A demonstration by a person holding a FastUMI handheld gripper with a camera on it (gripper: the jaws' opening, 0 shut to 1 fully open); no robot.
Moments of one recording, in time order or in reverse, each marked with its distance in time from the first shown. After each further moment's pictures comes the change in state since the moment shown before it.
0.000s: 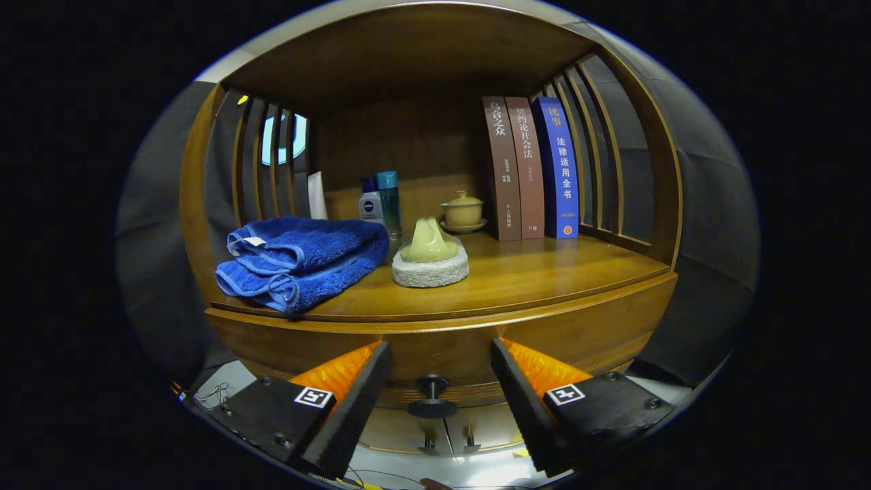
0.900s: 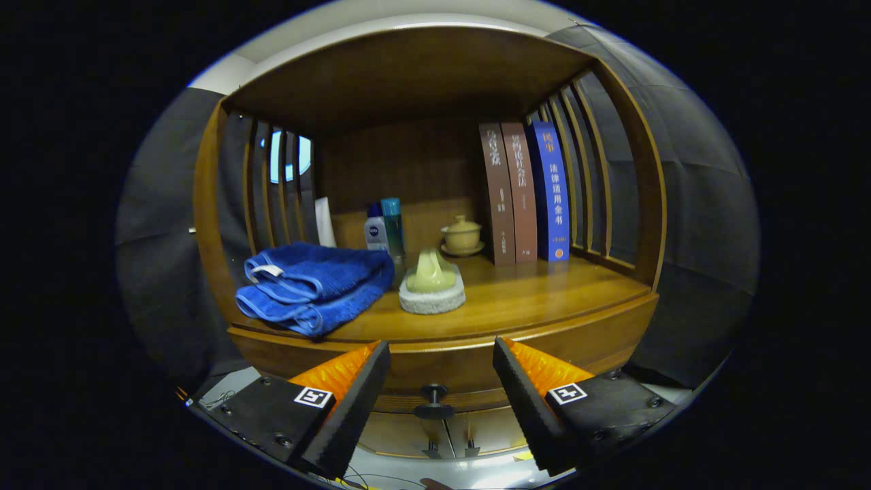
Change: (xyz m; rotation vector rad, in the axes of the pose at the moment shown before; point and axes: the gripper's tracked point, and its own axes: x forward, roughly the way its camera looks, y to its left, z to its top) arm -0.040 0.004 0.052 0.014 -0.087 0.033
